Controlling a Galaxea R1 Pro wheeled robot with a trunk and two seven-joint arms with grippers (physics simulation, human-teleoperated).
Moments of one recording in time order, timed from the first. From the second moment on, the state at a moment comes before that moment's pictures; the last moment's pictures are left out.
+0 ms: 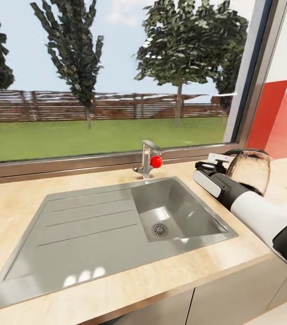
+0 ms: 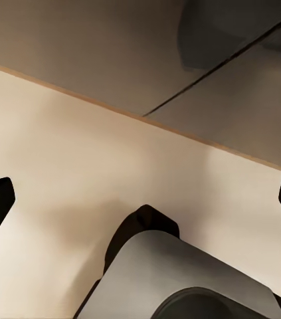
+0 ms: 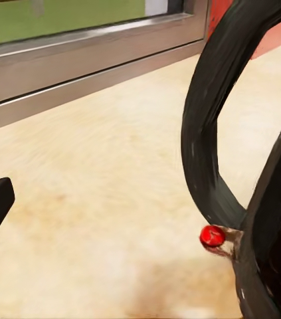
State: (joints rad) left arm -0.03 0.25 0.31 -0.02 0.44 -0.24 -0.42; right arm -1.29 -0.20 0.93 -0.67 -1.09 0.20 -0.90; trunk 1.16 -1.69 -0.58
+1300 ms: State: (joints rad) left arm -0.02 0.25 0.31 -0.02 0.44 -0.24 -0.42; right arm -1.29 -0.20 0.93 -0.67 -1.09 0.20 -0.90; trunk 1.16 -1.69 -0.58
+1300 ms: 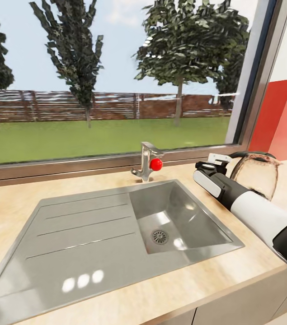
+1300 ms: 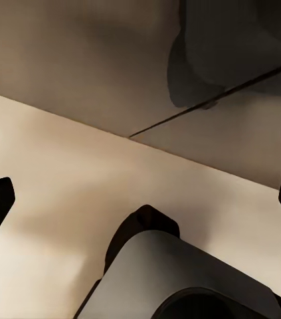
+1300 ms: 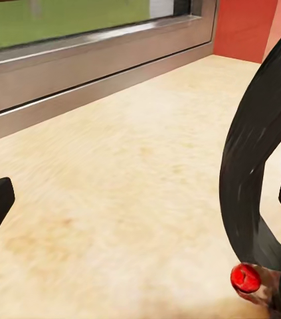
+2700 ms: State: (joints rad) left arm -0.02 0.25 0.32 -0.02 0.44 -0.24 -0.42; right arm -1.29 -0.21 0.92 -0.67 -1.09 0.19 -0.91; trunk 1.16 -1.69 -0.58
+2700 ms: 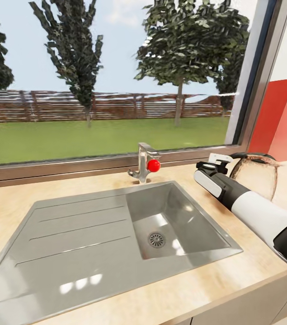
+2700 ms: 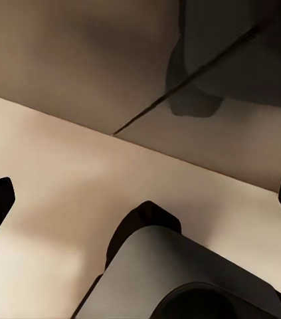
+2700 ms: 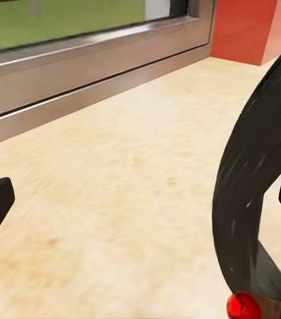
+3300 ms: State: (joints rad) left arm -0.02 0.25 0.31 -0.02 0.44 -0.24 -0.42; right arm -1.29 -0.21 0.92 -0.67 -1.09 0.19 -0.93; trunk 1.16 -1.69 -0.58
